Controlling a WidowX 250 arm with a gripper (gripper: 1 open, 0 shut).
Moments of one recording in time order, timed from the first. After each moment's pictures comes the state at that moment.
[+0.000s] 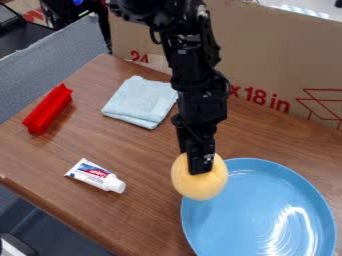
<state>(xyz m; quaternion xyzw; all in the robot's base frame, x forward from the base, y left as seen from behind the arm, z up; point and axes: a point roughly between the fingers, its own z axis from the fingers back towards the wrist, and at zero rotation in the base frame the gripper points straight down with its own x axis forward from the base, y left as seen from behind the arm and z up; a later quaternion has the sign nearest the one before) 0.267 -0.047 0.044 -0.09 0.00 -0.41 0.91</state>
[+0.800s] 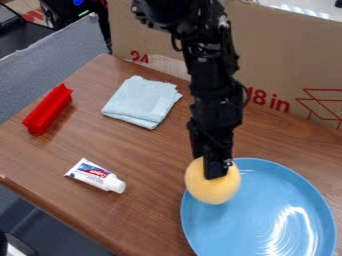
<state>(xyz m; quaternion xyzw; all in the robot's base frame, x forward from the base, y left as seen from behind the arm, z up) 0.275 -0.061 0.035 -0.08 0.01 -0.38 0.92</state>
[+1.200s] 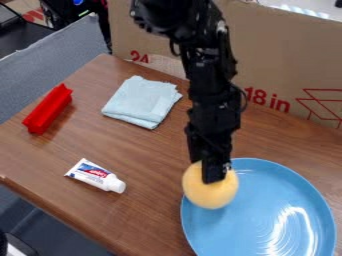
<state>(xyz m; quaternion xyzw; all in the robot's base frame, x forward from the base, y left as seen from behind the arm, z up) 0.281 -0.058 0.047 -0.07 0.01 -0.35 0.93</state>
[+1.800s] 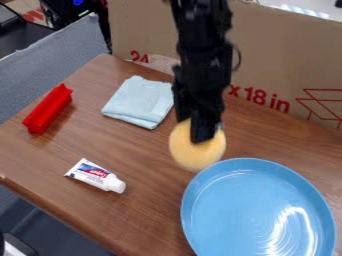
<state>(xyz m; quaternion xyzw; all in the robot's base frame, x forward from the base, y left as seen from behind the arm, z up) 0.270 -0.044 0.071 -0.02 0.00 -0.33 0.94</state>
